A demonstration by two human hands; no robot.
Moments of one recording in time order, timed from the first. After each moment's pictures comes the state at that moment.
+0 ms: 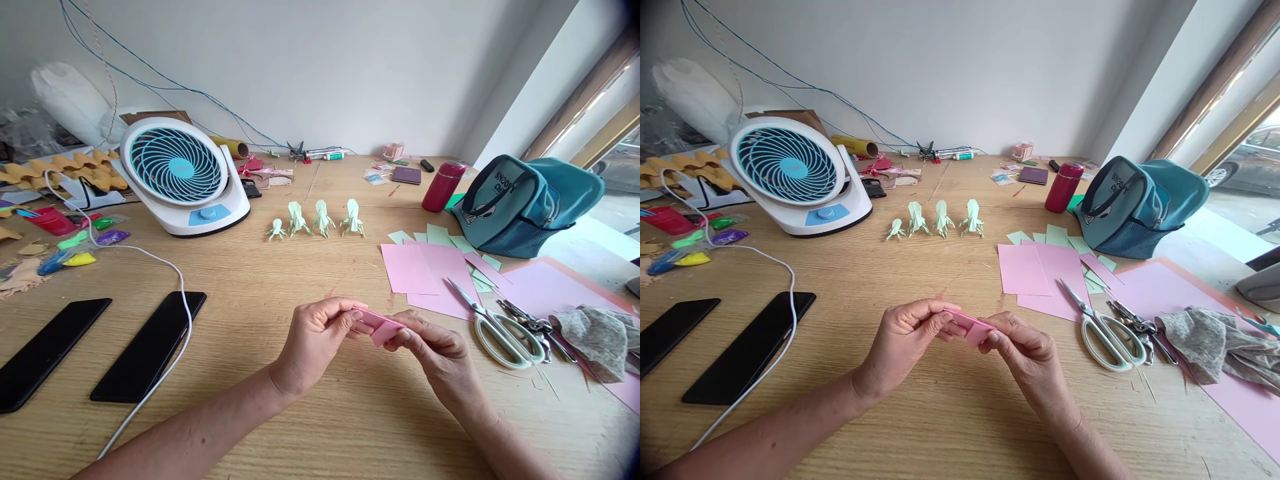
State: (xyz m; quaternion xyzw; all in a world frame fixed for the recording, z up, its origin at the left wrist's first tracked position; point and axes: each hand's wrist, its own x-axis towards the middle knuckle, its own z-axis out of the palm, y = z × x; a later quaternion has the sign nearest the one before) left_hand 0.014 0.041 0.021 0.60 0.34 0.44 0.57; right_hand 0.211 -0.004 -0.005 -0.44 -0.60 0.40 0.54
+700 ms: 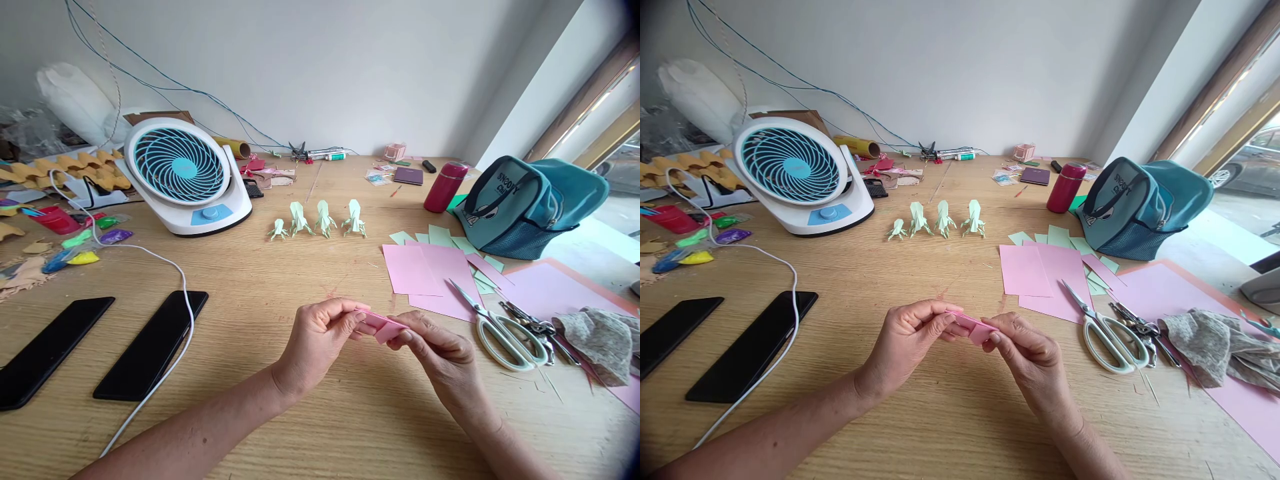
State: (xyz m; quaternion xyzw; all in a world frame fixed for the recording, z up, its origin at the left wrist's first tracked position) left_hand 0.015 0.040 0.021 0.60 0.34 0.45 0.57; right_hand 0.210 -0.007 -0.003 -0.44 -0.62 0.35 0.55
